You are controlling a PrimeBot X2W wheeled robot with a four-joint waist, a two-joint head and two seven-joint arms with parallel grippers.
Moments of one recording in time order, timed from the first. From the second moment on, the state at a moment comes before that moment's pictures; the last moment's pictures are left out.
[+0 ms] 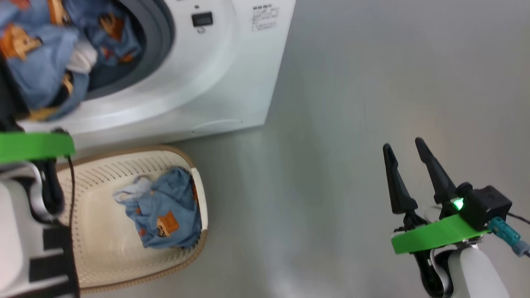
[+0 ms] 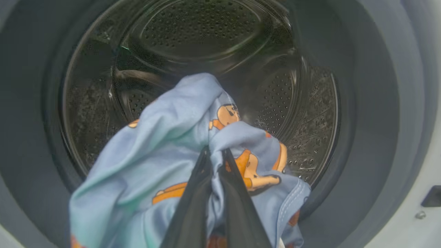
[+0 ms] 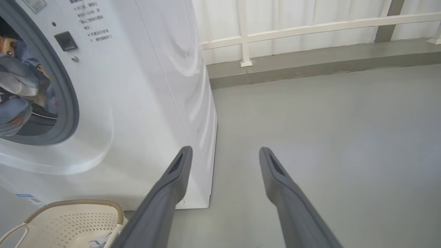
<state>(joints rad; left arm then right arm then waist) -0.60 0.06 0.22 0.18 -0.15 -0.12 -0.26 -0.21 -0.05 0.03 0.08 0.23 0.13 -0.26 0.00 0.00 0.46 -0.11</state>
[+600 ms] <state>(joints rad) -1.00 0.21 0.02 0.59 -0.22 -0.13 -0.22 -0.27 -0.05 0.08 0.08 0.26 0.13 -0.26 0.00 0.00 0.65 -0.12</state>
